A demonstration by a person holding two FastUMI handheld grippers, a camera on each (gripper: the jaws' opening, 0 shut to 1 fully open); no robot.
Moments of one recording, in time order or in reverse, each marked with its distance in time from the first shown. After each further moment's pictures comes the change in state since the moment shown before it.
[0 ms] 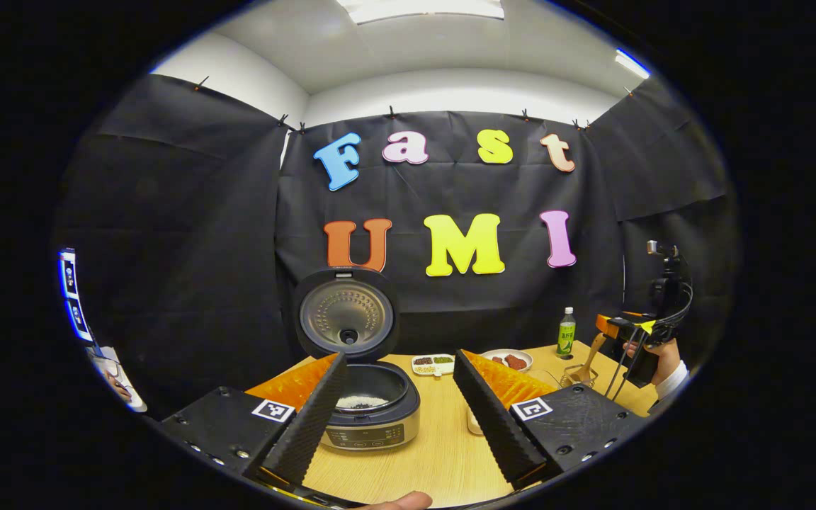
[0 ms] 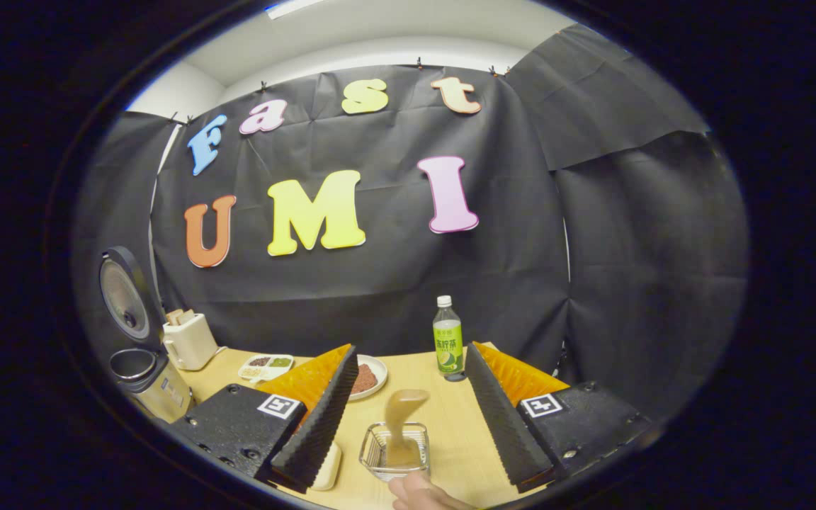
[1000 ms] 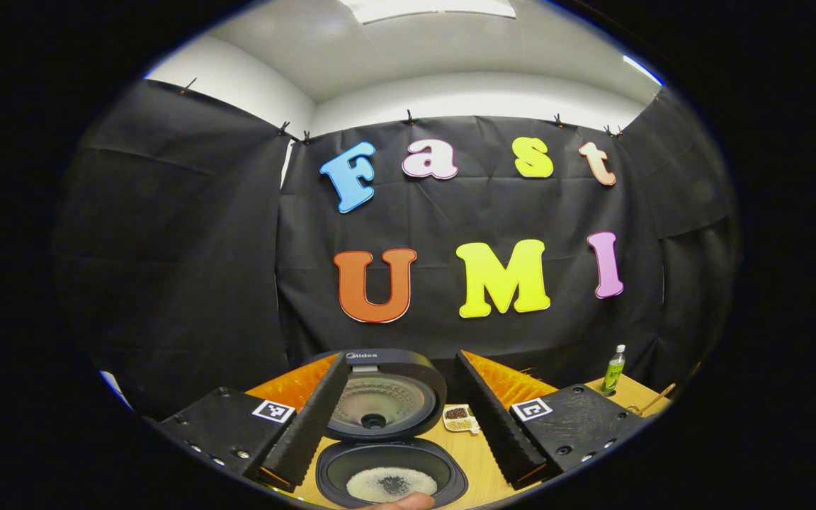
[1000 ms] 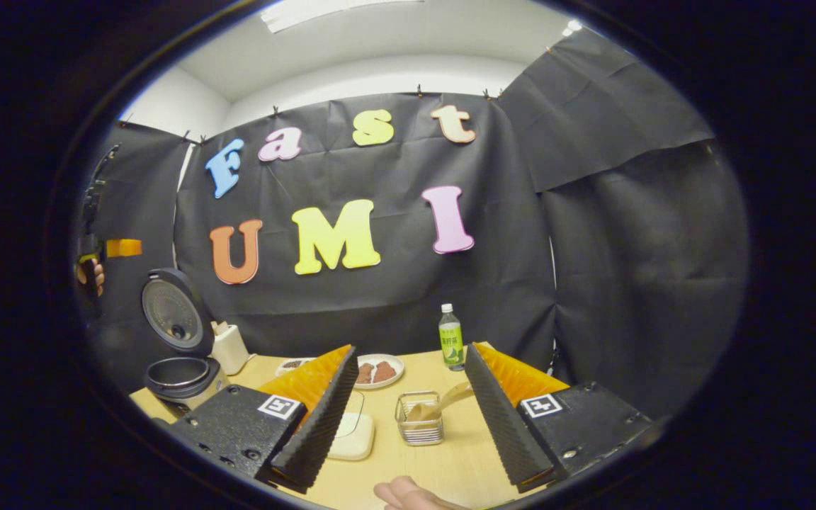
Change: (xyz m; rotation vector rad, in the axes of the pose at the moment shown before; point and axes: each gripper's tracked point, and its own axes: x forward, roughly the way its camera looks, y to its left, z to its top) left arm 0.196 0.064 0.081 0.023 -0.056 0.053; right arm -0.141 0.030 0.021 0.019 -0.078 0.033
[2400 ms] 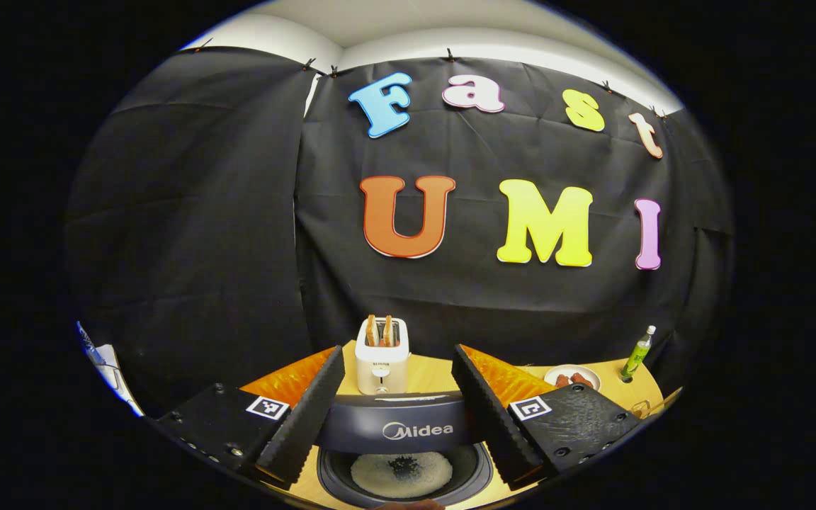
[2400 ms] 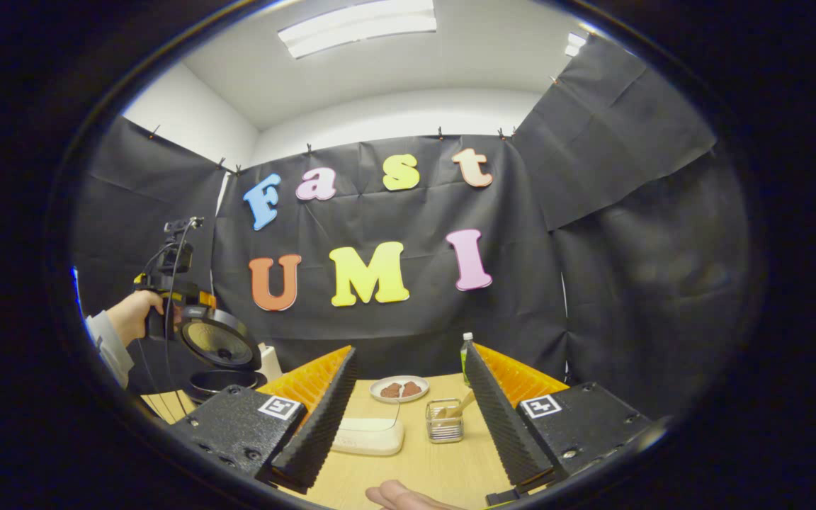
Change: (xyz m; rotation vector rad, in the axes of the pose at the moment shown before) left arm 0.013 0.034 -0.095 -0.088 0.311 0.073; right arm -0.112 0.033 0.030 -0.006 -0.143 0.089
